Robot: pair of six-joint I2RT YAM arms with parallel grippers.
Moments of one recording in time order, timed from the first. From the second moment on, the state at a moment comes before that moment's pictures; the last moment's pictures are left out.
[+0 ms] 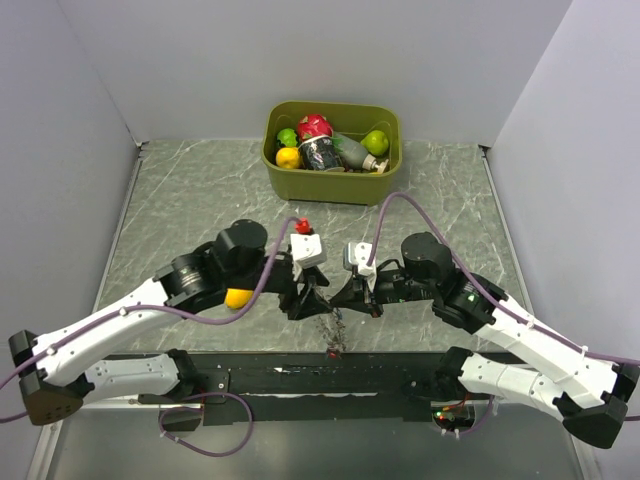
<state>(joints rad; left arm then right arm) -1.00 1.03 1.09 -0.40 0.48 -0.02 0.88 0.85 0.90 -0.41 -0.61 -0.21</state>
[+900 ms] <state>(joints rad) -1.01 1.08 1.06 -0.40 0.47 0.00 0.88 0.82 0.89 -0.43 -0.56 -0.21</state>
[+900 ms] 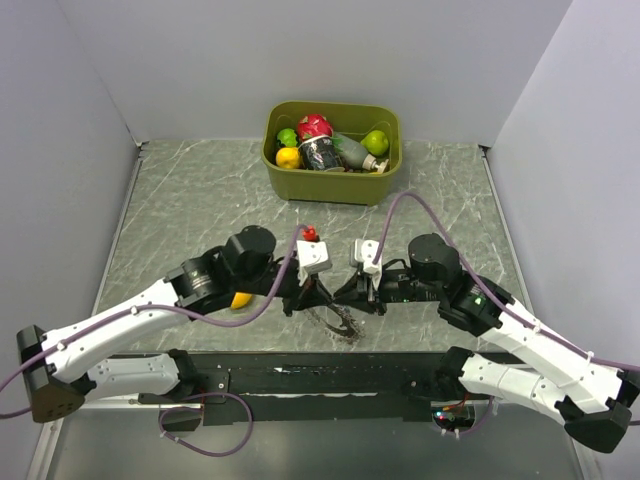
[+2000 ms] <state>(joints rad) -1.01 0.83 0.74 0.05 0.41 -0.11 0.74 0.78 0.78 -0.24 -0.78 0.02</state>
